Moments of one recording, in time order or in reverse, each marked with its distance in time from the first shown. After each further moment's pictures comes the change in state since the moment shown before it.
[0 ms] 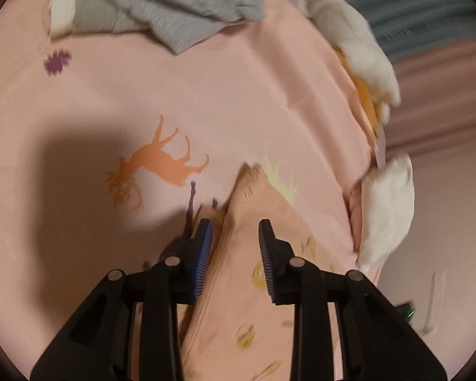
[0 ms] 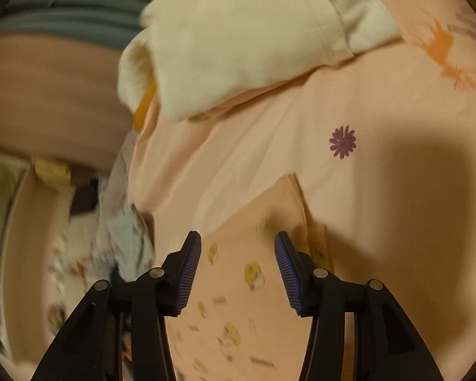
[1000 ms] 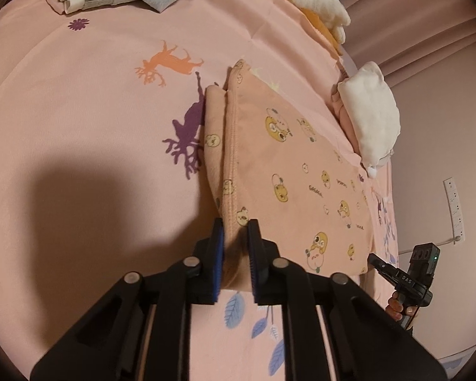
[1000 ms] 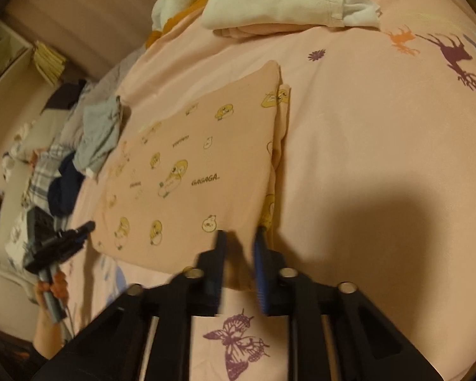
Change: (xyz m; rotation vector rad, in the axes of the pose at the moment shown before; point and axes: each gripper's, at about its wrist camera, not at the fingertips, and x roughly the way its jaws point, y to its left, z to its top) left arm -0.035 0.026 -0.099 0.247 0.115 -0.029; right arm -0.036 0.004 -0.114 -0.322 0.115 -0.186
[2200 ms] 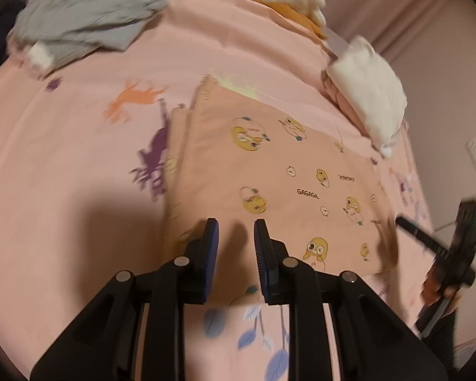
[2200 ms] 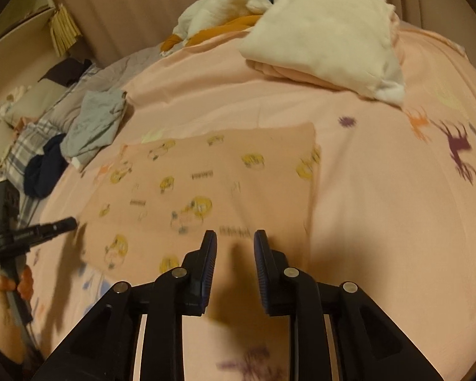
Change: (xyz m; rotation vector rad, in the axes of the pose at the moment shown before) left arm 0.017 -0.056 0.001 0.223 -0.051 0.168; right arm 0.012 0.059 0.030 -0.208 -0.123 -0.155
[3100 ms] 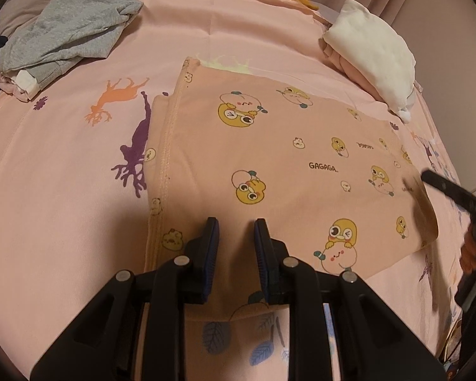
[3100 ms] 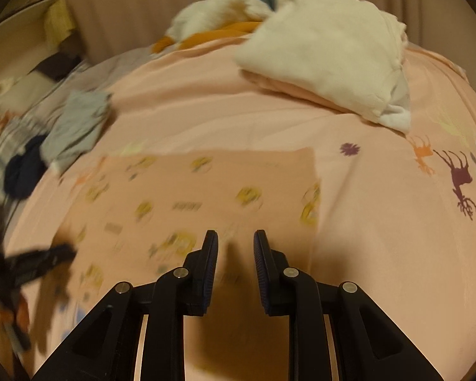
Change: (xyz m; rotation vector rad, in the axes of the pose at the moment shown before) left arm 0.026 -0.012 -0.017 0.137 0.018 0.113; right arm -0.004 0.007 -0.012 -0.079 -0.021 -0.083
